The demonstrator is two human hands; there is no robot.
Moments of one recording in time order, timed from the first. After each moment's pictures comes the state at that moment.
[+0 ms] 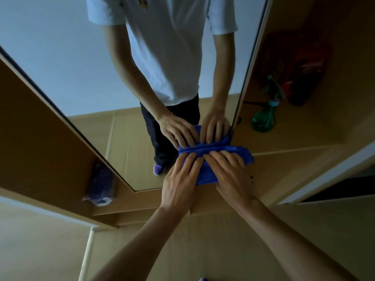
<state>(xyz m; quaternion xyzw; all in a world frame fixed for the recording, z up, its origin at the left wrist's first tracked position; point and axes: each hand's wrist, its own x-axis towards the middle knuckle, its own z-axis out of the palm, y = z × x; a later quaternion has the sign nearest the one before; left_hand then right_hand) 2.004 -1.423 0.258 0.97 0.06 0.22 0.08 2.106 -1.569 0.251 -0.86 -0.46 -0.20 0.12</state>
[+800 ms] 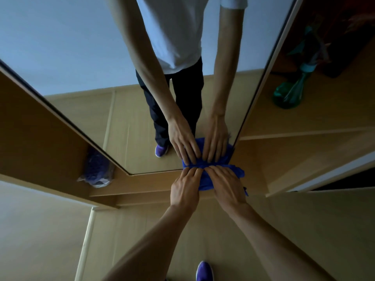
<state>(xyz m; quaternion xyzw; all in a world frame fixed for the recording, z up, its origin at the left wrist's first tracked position) 2.009 -1.428 0.123 0.96 0.19 -0.01 0.19 2.094 -1.549 0.110 -0.90 -0.41 0.04 0.12</state>
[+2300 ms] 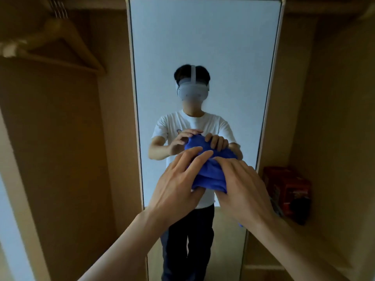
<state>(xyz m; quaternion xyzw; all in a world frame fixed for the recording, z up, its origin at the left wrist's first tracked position) 1.929 -1.374 0.567 0.89 -0.05 0.45 0.07 2.033 -1.528 0.566 -0.77 -0.47 -0.37 0.24</state>
